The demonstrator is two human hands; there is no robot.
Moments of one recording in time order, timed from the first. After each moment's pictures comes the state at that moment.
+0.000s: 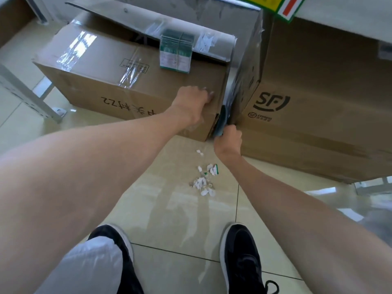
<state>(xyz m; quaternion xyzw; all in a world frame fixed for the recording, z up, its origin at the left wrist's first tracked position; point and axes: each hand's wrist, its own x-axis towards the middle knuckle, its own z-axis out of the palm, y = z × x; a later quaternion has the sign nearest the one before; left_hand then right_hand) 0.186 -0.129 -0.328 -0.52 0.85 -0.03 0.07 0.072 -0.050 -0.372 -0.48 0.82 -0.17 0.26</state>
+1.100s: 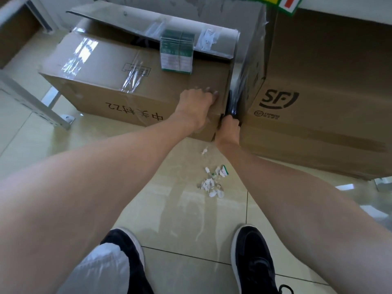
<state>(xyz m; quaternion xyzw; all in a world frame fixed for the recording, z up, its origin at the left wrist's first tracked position) 0.179 -0.128 -0.334 -0.54 0.83 -0.02 0.08 0.079 -0.086 -0.384 -0.54 0.81 -0.12 0.22</state>
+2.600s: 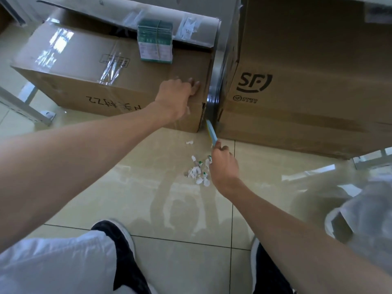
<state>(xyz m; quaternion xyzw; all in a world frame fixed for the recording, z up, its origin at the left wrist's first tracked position) 0.181 -0.120 -0.337 -0.53 0.84 -0.02 0.09 0.049 0.027 -0.408 -0.63 0.75 0.05 0.17</state>
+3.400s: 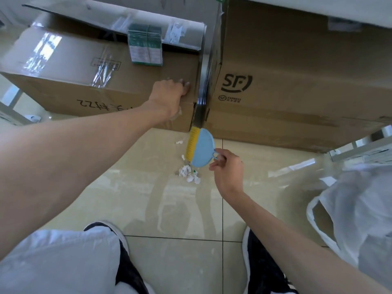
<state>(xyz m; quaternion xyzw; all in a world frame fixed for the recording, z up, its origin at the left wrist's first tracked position) 0.172 -0.118 -0.332 -0.52 0.85 -0.02 0.09 0.030 0.072 -0.388 -0.43 0.78 -0.33 0.31</state>
